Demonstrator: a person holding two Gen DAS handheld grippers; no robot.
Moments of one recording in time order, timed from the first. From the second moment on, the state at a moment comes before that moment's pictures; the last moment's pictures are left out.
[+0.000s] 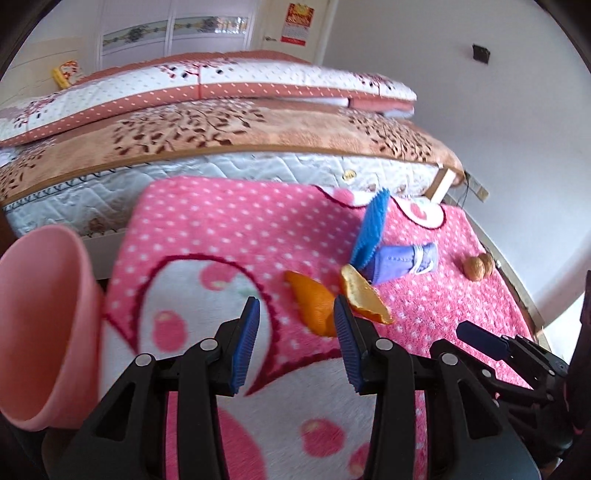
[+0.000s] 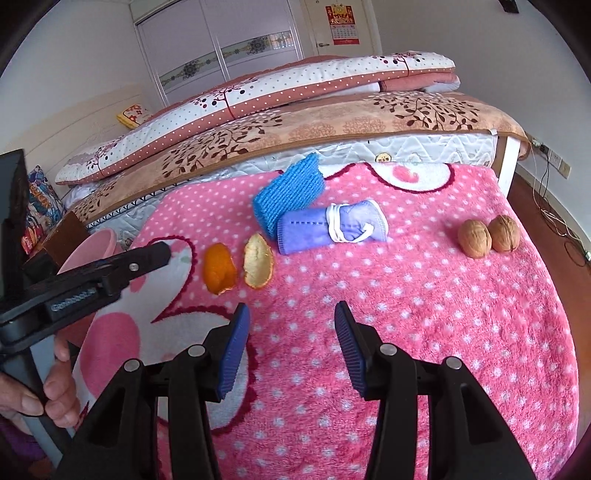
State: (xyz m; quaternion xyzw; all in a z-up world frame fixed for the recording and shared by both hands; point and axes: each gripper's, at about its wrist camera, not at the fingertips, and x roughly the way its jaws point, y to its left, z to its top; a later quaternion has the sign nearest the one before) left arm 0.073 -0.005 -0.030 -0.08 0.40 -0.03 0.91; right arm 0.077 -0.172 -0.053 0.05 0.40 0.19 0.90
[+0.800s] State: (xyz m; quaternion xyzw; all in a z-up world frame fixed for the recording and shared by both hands) left arm 0.106 -0.019 -0.061 -0.10 0.43 -0.02 0.89; right arm 0.091 -0.168 -0.060 0.07 0.42 0.20 0.88
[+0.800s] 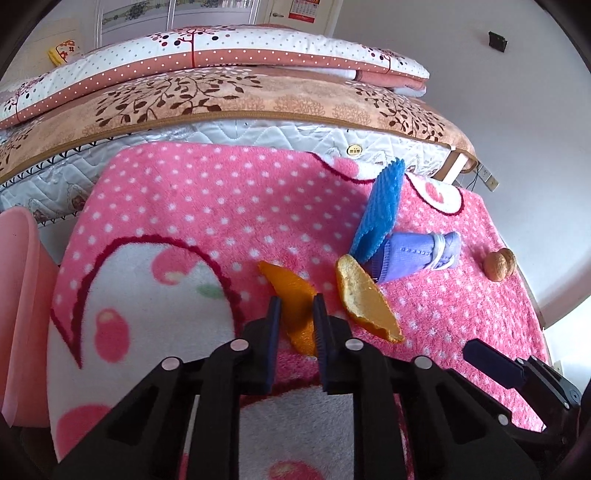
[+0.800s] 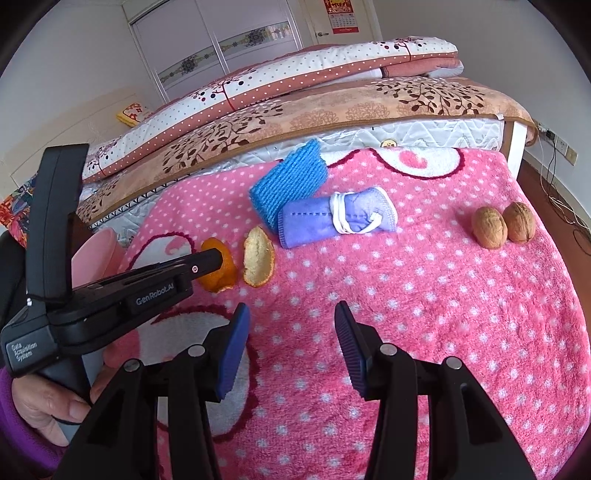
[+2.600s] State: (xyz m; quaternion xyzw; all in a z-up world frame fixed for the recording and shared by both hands) left arm 0.000 0.064 -0.004 -0.12 0.34 0.04 0.93; right arm 0.070 -0.070 -0.011 0.03 0.39 0.30 0.87
